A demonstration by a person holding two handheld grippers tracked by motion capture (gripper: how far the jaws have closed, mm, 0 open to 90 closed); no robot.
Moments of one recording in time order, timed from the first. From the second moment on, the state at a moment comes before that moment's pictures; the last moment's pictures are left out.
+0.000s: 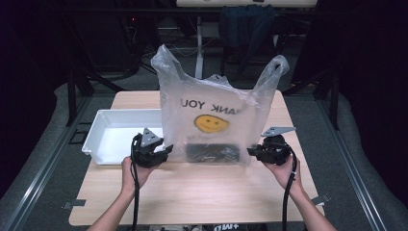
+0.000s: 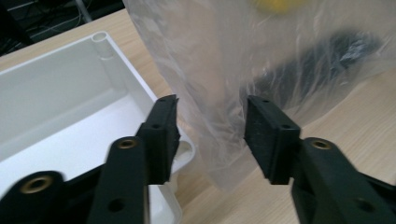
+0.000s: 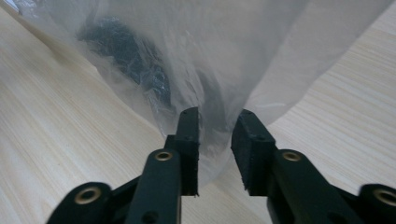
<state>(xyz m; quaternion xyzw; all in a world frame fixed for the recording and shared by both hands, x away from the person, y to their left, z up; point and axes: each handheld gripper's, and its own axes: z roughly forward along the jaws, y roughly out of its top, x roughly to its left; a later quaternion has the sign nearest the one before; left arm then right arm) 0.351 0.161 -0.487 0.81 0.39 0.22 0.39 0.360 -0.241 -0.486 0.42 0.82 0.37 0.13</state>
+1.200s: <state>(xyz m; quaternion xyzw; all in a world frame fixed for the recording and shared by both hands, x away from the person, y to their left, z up) 0.357 0.160 -0.510 0.82 0.40 0.17 0.37 0.382 -0.229 -0.527 0.43 0.86 0.28 0.06</state>
